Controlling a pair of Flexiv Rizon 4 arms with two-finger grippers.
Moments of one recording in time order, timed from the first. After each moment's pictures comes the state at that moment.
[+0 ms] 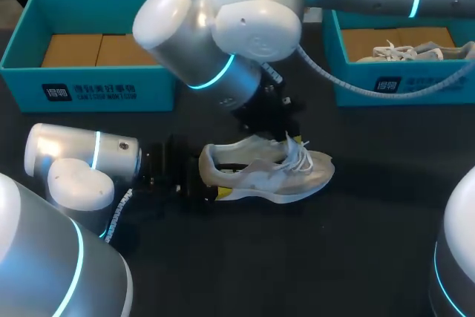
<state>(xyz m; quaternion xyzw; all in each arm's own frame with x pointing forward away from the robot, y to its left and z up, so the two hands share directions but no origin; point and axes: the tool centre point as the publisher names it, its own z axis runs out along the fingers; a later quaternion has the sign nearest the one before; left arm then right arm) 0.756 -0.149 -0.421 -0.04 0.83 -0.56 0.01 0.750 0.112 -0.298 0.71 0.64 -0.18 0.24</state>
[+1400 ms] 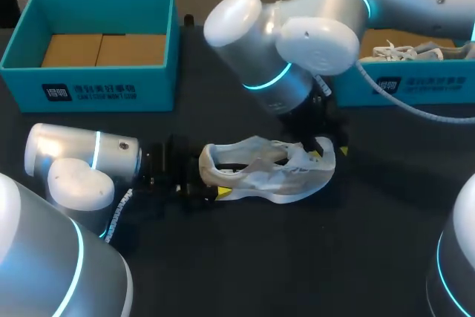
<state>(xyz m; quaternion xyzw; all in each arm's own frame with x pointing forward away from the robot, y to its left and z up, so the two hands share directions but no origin) 0.756 -0.149 -0.421 -0.04 0.83 -0.56 0.01 0.755 0.036 -0.346 0.77 0.58 -0.18 0.20</state>
